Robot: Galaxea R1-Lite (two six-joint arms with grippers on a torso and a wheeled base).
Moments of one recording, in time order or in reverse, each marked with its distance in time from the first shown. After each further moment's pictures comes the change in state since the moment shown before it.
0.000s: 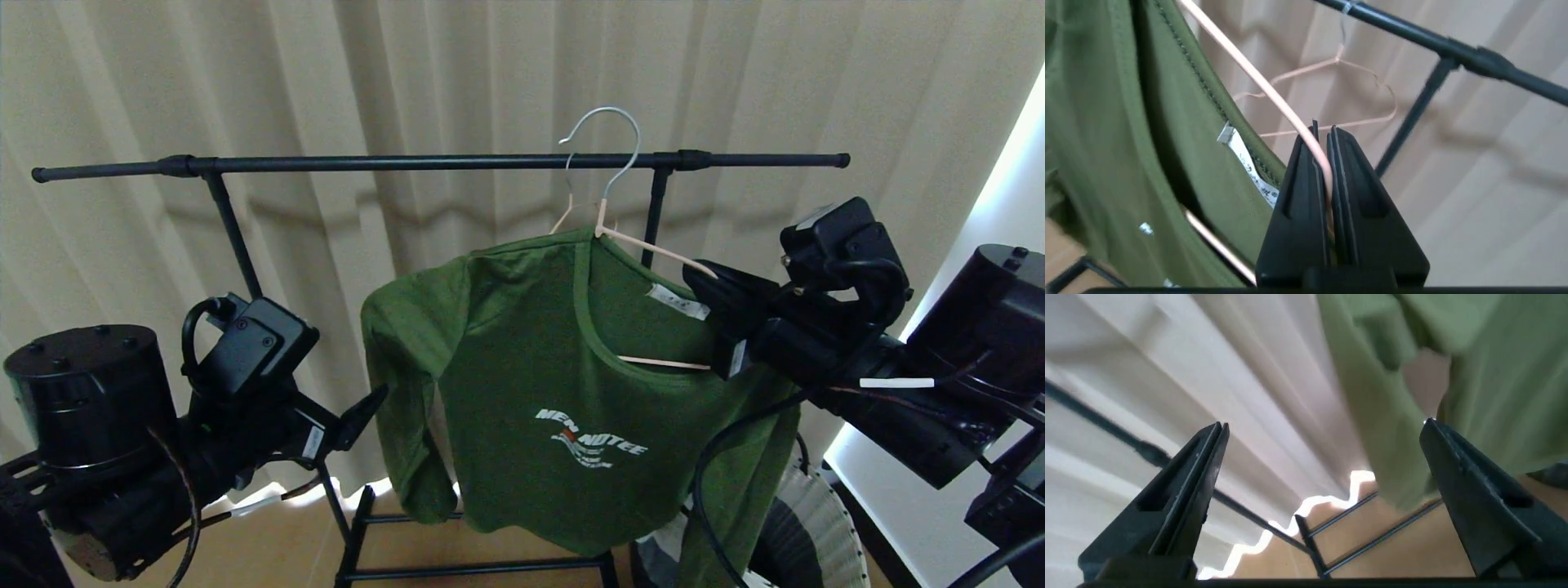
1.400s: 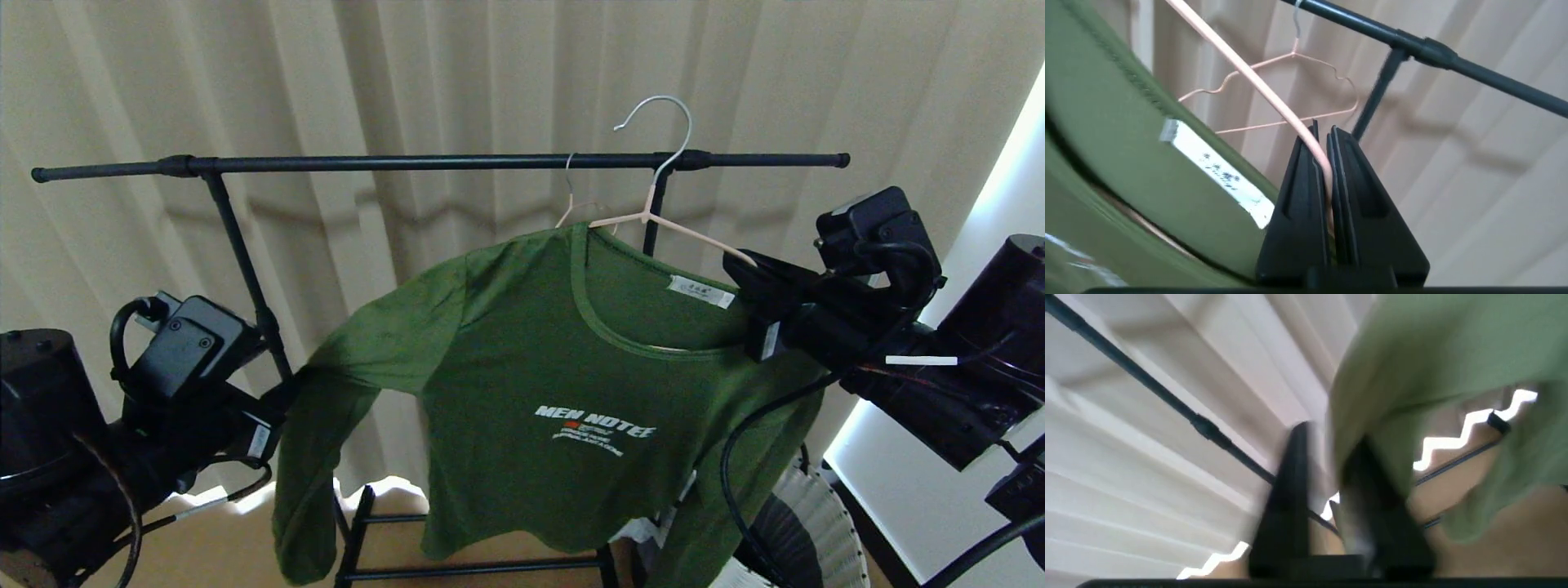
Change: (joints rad) left arm 0.107 -0.091 0.048 -0.001 0.007 0.064; right arm -0.106 -0.021 0.008 0.013 -0.026 -0.008
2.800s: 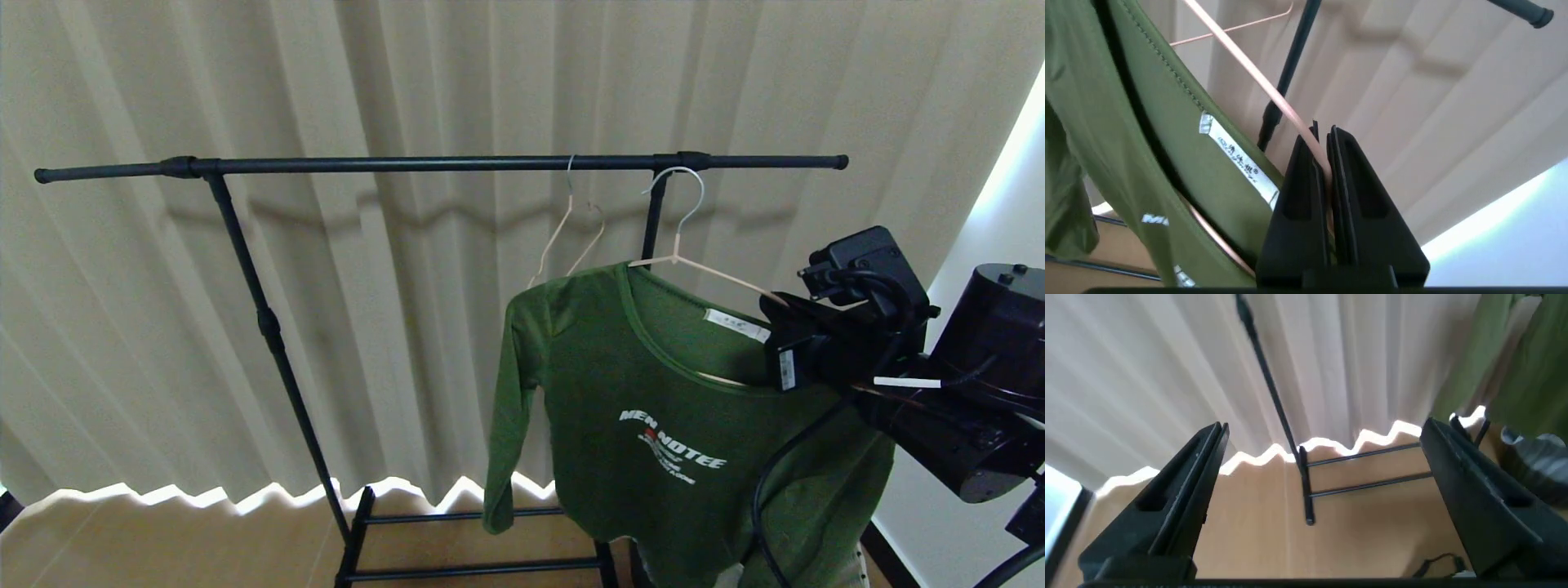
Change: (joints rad) left arm 0.070 -1.179 0.049 1.169 0.107 -0.344; right arm 0.000 -0.033 0.046 0.155 -0.253 0.000
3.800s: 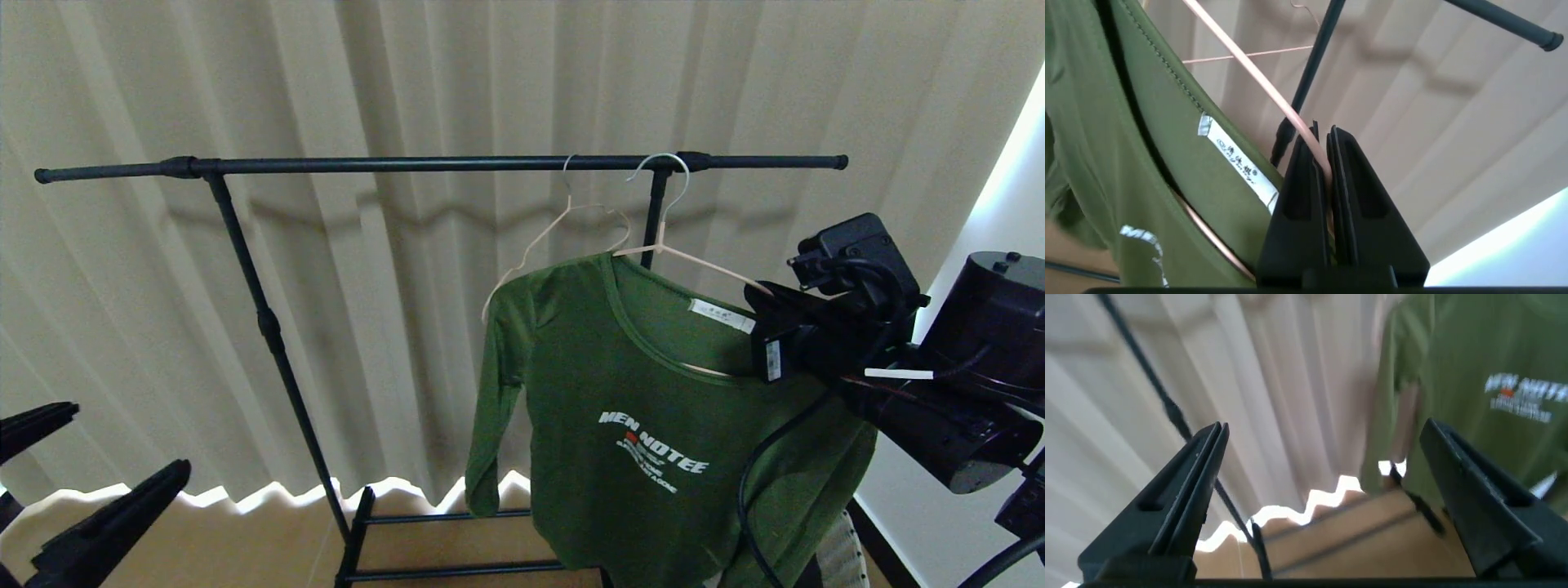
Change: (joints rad) left arm -0.037 0.518 -0.058 -0.546 -0.282 0.041; right arm 0.036 0.012 -0.038 -0.001 0.014 0.003
